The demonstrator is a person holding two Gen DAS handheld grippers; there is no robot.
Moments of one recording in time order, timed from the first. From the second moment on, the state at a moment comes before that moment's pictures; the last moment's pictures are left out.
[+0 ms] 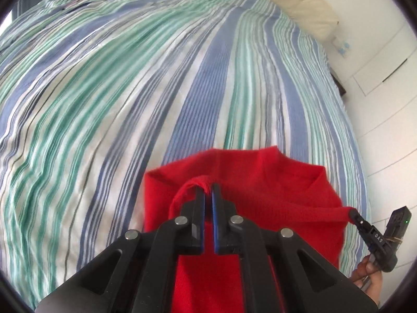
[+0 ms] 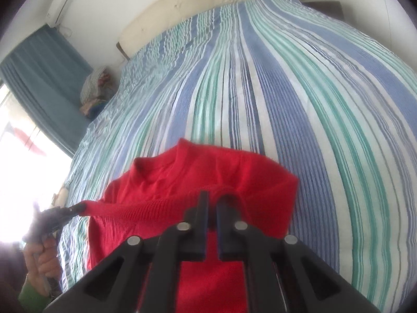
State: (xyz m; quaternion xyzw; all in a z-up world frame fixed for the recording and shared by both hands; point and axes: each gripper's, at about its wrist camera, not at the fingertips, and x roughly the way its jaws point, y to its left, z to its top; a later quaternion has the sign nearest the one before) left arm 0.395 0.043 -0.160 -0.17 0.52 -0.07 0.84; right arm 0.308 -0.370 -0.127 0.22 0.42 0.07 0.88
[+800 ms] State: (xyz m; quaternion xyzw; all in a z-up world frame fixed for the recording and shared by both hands) left arm 0.288 0.027 -0.205 0.03 0.52 -0.08 0.85; right arm 0.227 -0.313 -0.173 0.02 0.52 0.23 0.83
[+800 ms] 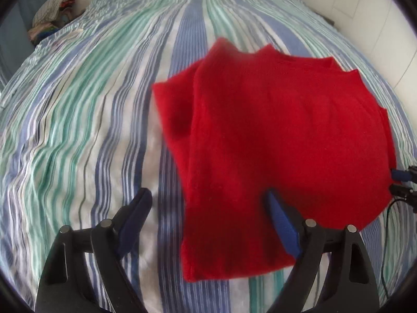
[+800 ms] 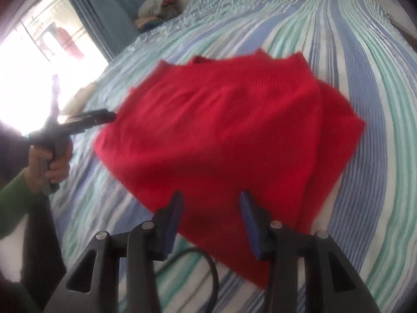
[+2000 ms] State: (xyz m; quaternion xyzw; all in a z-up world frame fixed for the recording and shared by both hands) left arm 0.130 -0.006 -0.233 0.03 0.50 -0.06 0.87; right arm 0.042 -0.292 -0.211 0.00 0.39 0.03 0.92
